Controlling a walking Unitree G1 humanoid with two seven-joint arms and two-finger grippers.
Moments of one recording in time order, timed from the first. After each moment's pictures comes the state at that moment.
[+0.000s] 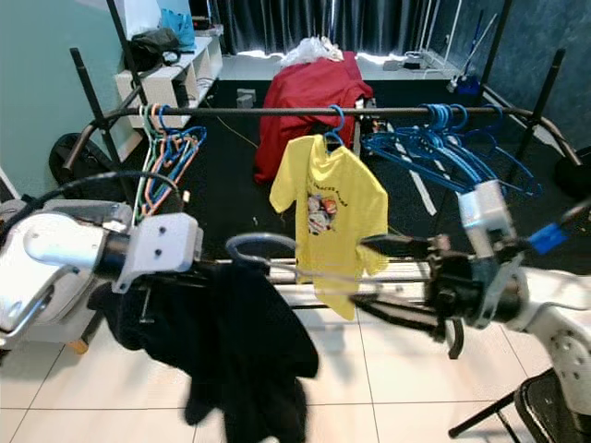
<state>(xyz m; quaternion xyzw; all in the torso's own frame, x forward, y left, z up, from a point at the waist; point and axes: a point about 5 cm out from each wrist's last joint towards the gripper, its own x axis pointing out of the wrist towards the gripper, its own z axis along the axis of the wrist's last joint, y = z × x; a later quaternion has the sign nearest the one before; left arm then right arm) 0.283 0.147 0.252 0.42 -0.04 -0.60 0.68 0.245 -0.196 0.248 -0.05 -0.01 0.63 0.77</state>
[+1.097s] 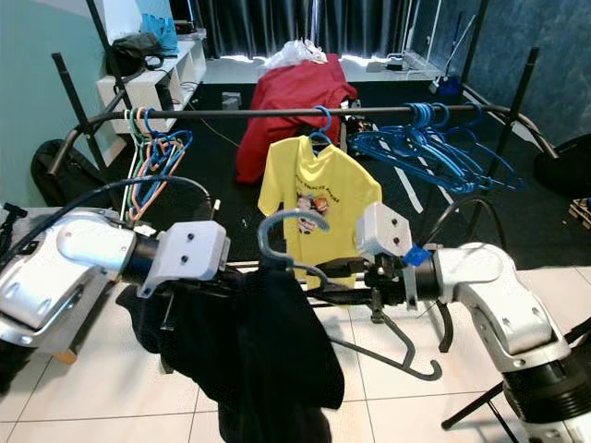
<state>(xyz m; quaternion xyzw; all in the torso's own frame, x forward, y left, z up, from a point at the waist) 0.282 0.130 0.251 0.40 -0.02 -0.63 0.67 0.282 -0.160 0.235 -0.20 -0.01 0.63 0.75</state>
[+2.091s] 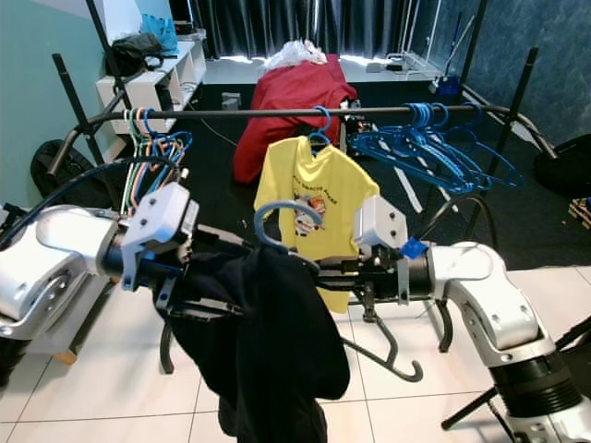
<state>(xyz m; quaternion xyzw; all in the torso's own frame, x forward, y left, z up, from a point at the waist) 0.279 0.149 0.274 0.21 -0.07 -0.68 0.70 0.286 -0.162 0.233 -0.17 -0.02 0.62 0.77</state>
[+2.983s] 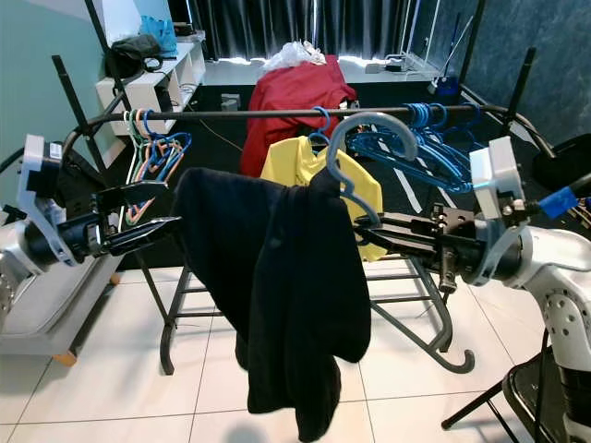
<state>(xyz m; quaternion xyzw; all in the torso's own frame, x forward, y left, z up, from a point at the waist) 0.308 0.240 0.250 0.02 -0.12 -0.49 0.86 0.261 -0.213 0.284 -0.09 -0.09 0.59 0.80</state>
